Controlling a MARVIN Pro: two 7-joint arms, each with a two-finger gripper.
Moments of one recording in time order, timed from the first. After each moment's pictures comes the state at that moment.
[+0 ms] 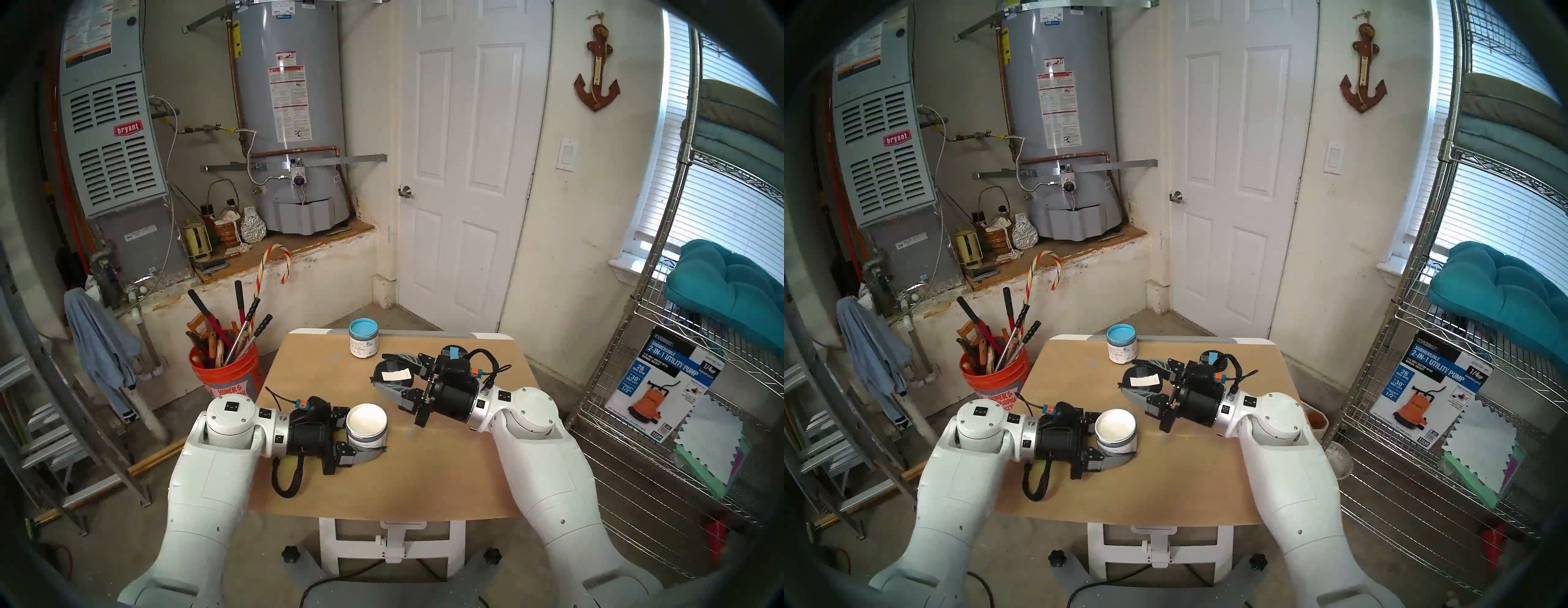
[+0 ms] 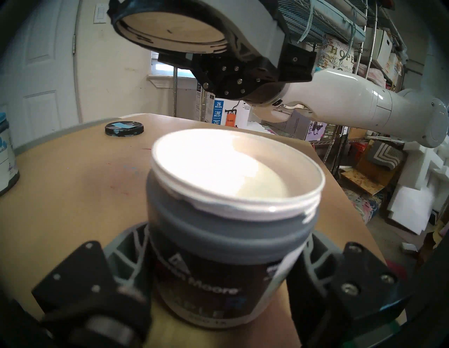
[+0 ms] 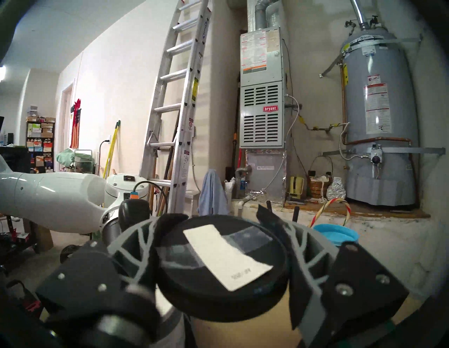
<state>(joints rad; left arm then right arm) 1.46 -1.41 -1.67 -1.35 0.13 0.05 -1.48 -1.41 -1.49 1.51 -1.37 0.19 -0.13 1.17</state>
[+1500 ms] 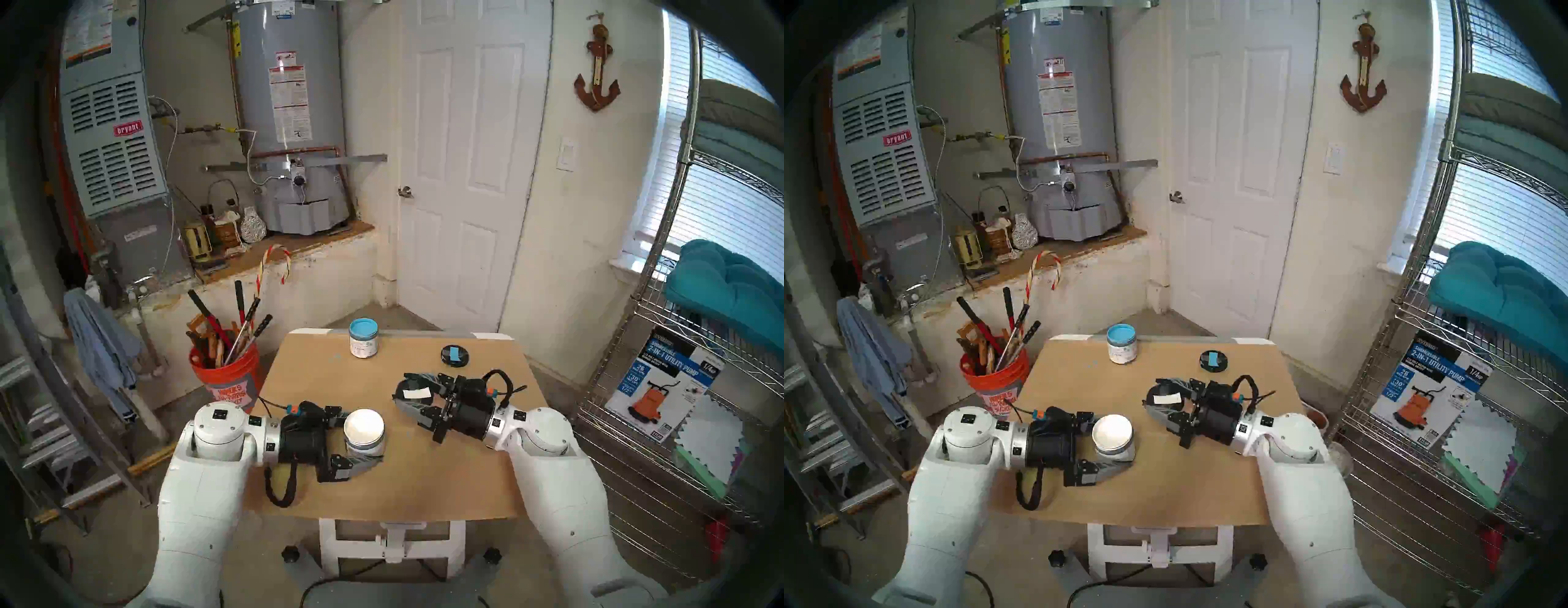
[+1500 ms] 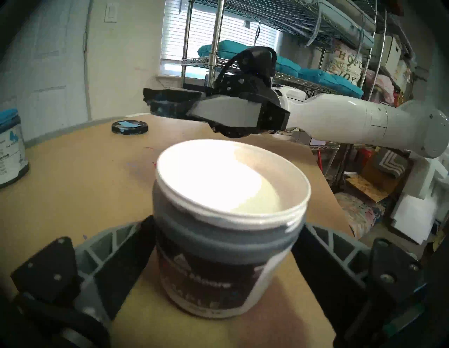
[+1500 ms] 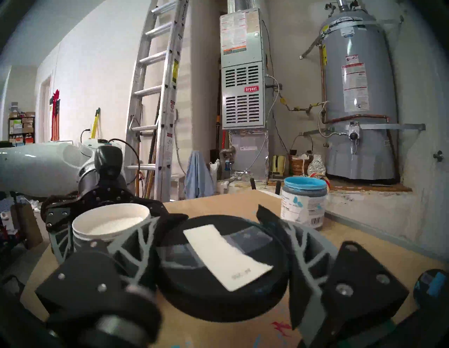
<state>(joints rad) 1.56 -1.42 -1.73 -1.48 0.14 0.13 -1.48 -1.45 -1.46 1.58 -1.31 0.13 -0.18 1.16</state>
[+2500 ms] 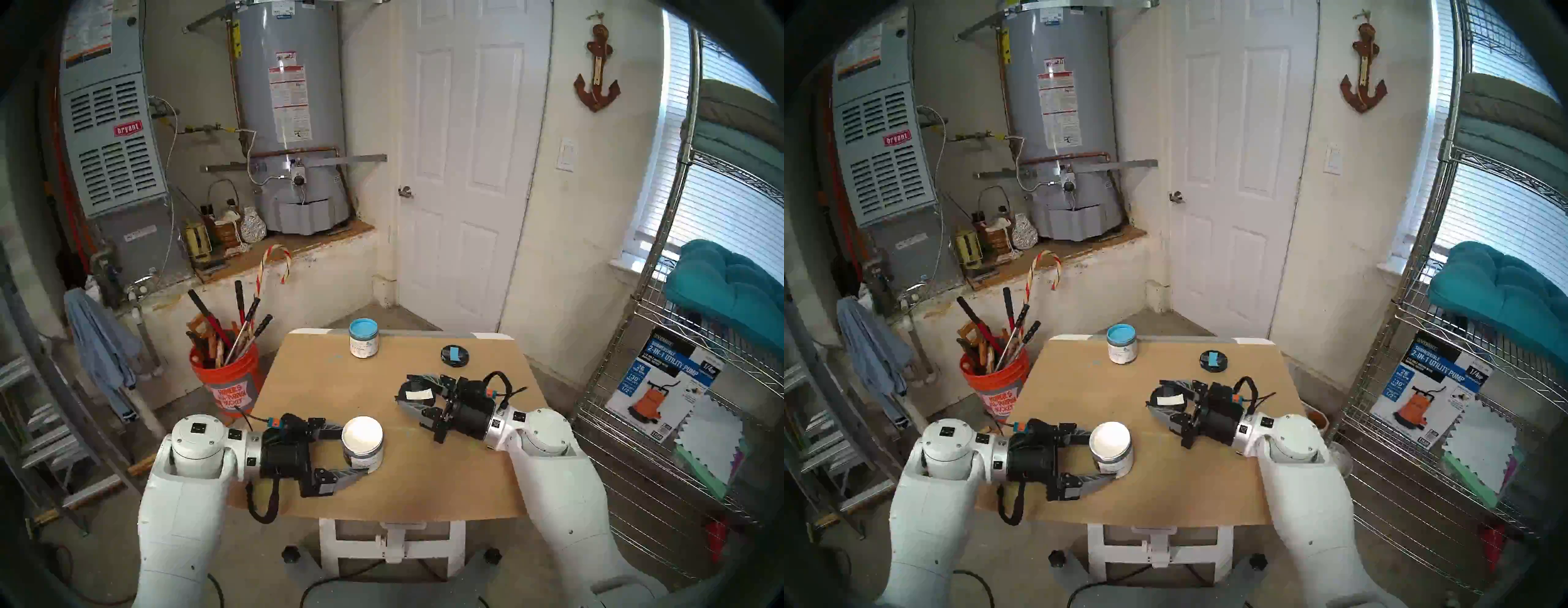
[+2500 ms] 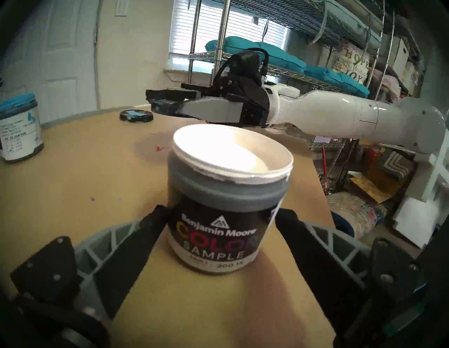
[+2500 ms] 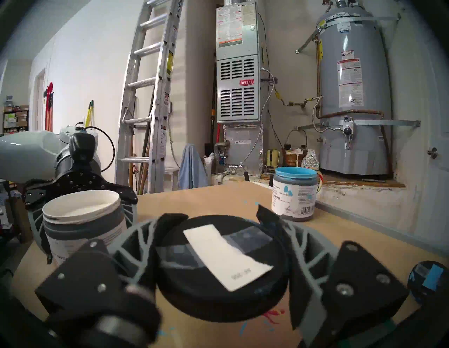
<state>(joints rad) 1.65 -1.39 -1.77 -1.57 0.12 0.15 -1.48 -1.44 -1.46 1.58 -1.29 0.11 -0.19 1.15</state>
